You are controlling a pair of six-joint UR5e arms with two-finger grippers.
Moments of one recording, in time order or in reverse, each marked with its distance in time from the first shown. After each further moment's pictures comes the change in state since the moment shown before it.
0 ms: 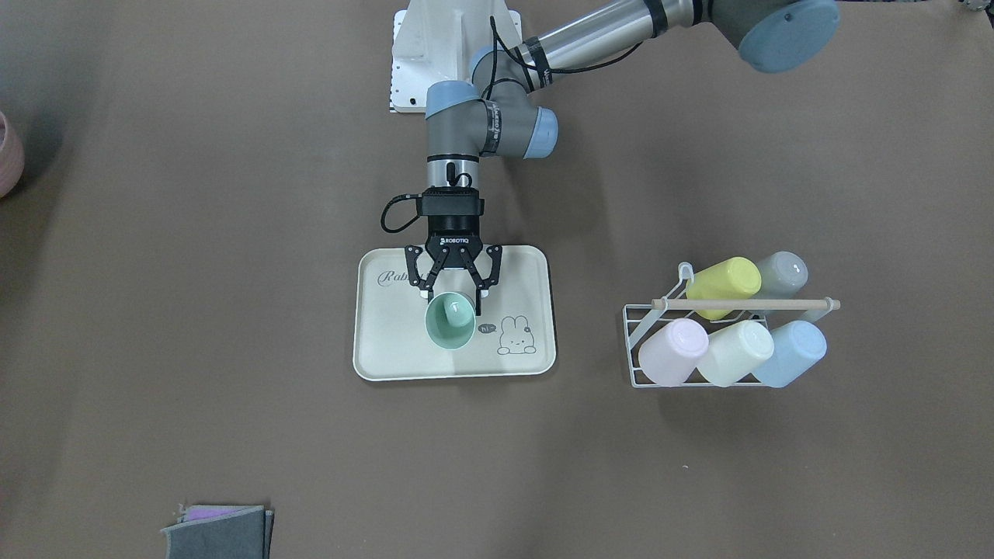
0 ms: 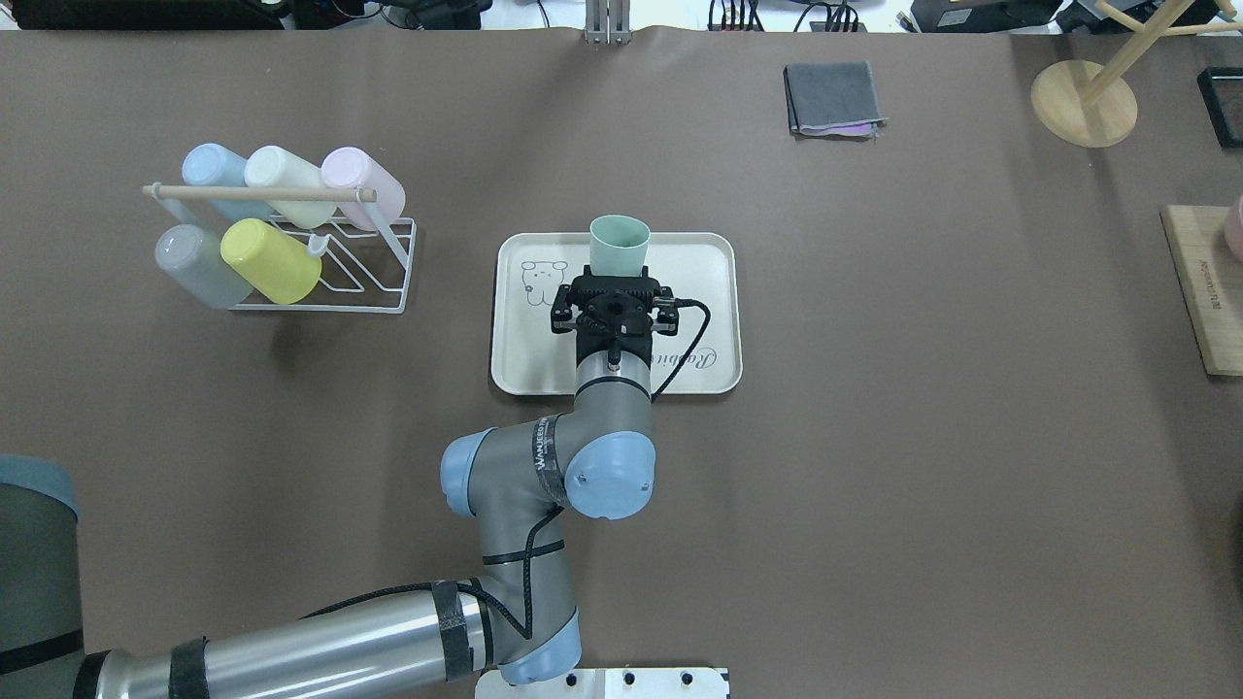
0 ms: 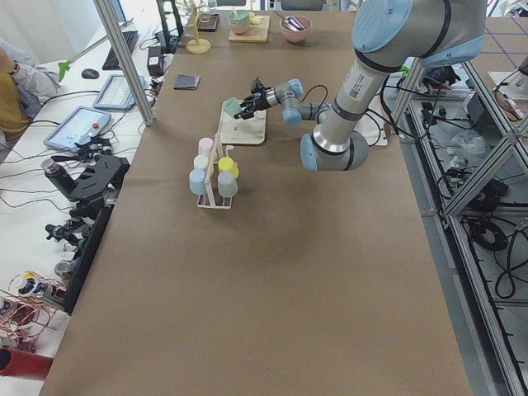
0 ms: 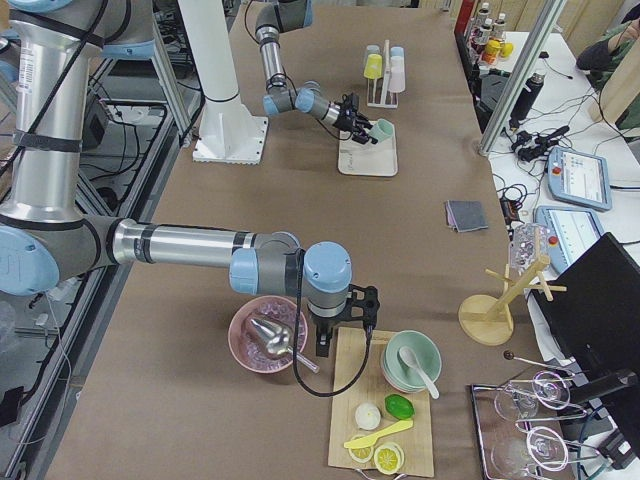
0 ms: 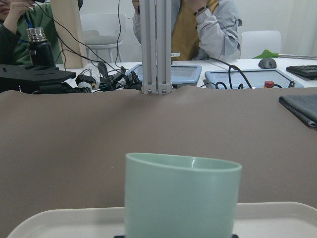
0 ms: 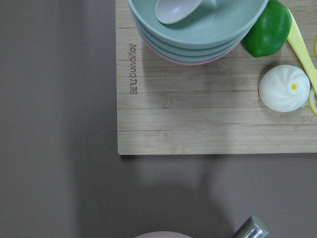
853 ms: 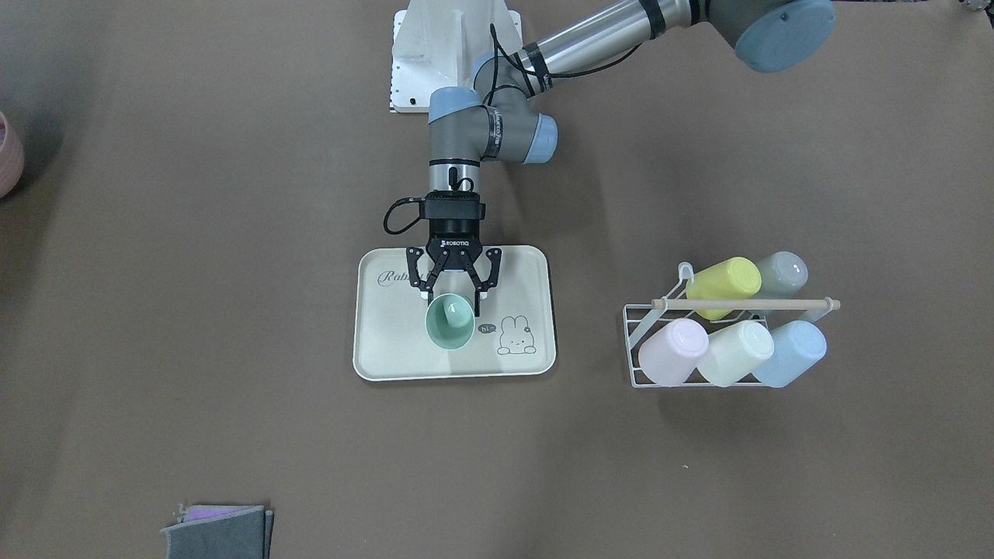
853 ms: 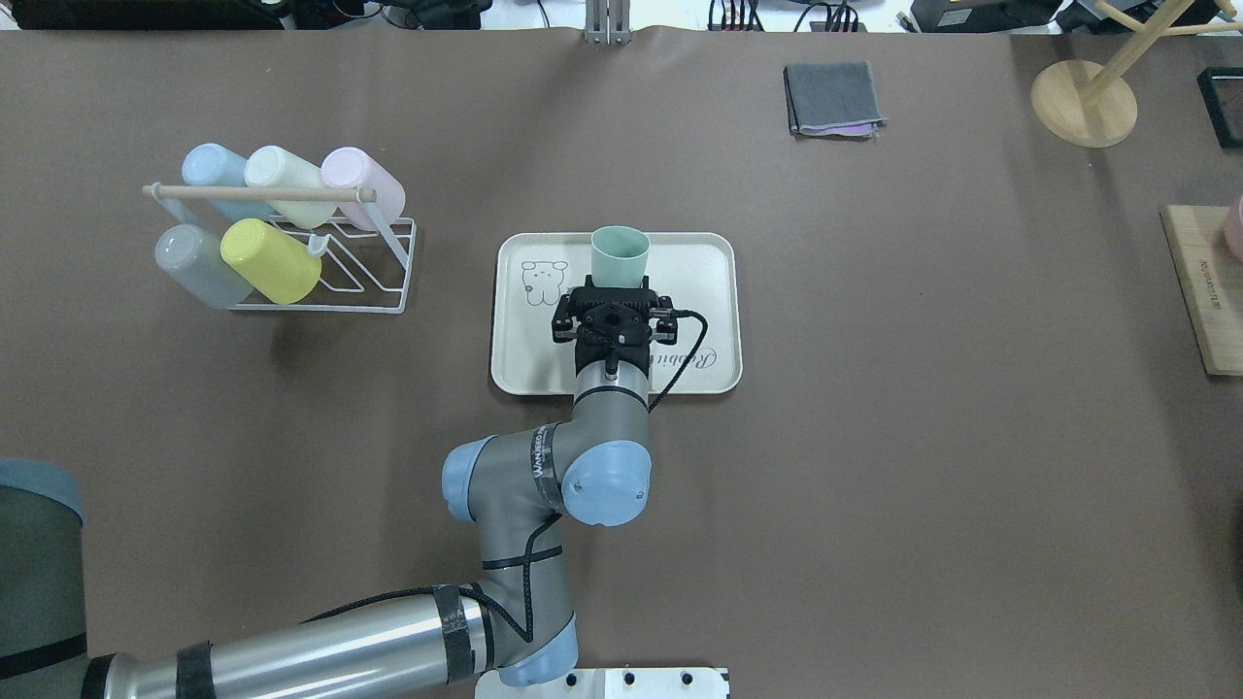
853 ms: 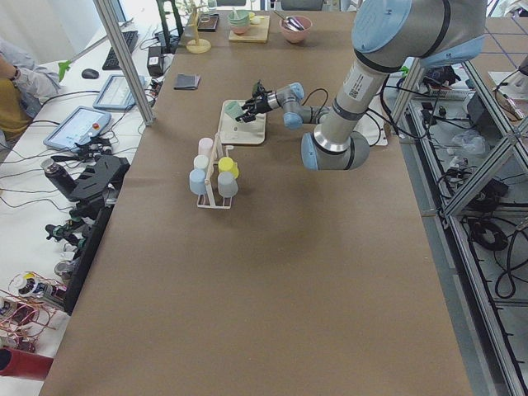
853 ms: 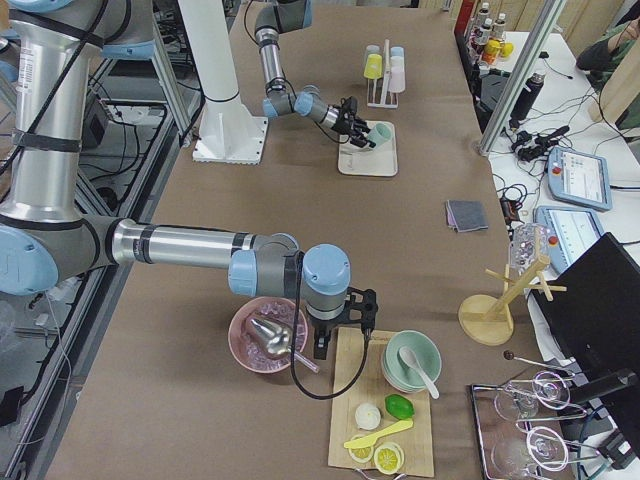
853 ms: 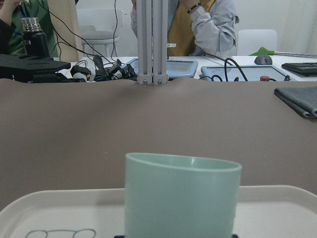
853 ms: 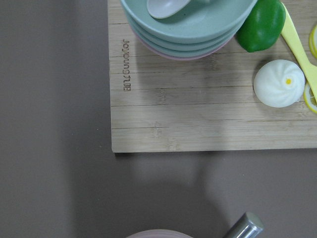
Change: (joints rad) left arm 0.010 -0.003 0.044 -0.060 -0.001 -0.006; right arm 0.000 -0.004 -0.006 0.000 -0.008 0.002
